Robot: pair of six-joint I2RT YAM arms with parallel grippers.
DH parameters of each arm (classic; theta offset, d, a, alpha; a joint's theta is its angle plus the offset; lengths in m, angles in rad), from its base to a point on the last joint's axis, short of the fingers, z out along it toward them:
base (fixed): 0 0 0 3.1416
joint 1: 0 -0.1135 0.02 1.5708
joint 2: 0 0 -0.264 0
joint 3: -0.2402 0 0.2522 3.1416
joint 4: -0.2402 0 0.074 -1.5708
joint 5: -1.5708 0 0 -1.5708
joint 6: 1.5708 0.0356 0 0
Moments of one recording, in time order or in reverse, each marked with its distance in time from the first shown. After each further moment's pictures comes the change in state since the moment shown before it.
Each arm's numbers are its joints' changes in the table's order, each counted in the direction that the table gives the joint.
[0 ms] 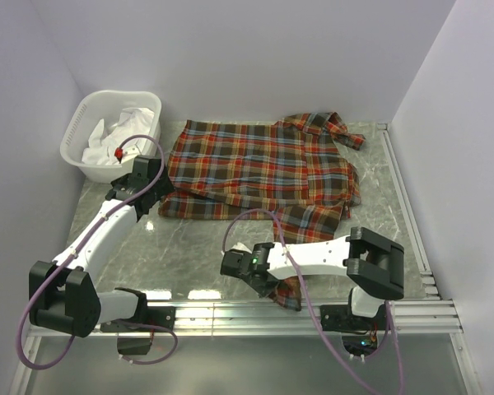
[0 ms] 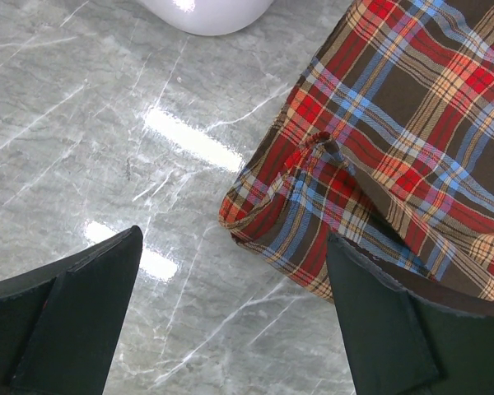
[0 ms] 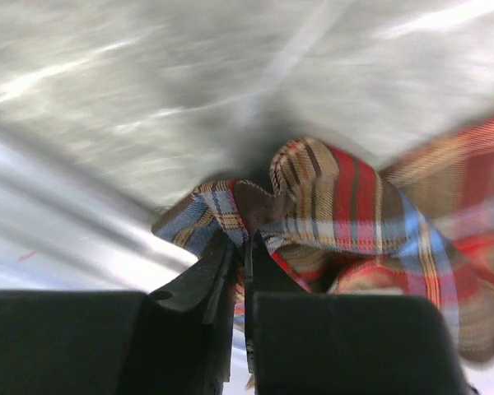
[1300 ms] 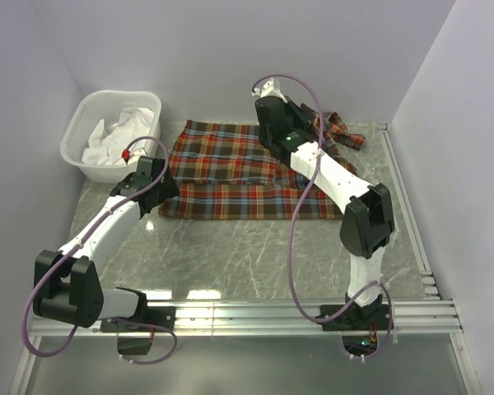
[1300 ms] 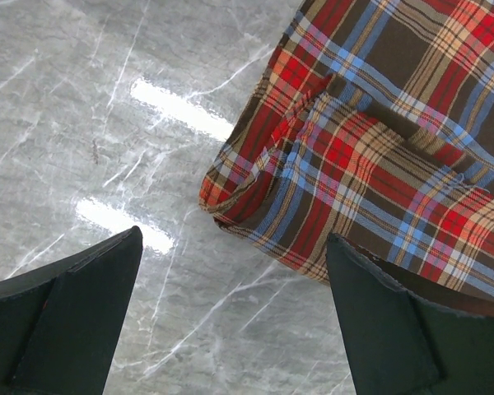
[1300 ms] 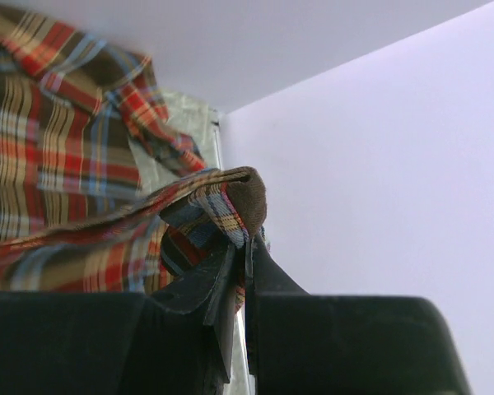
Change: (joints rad) left arm 0.000 0.058 0.000 0.000 -0.086 0.000; right arm 0.728 0.232 -0.762 0.570 -0.922 -1.074
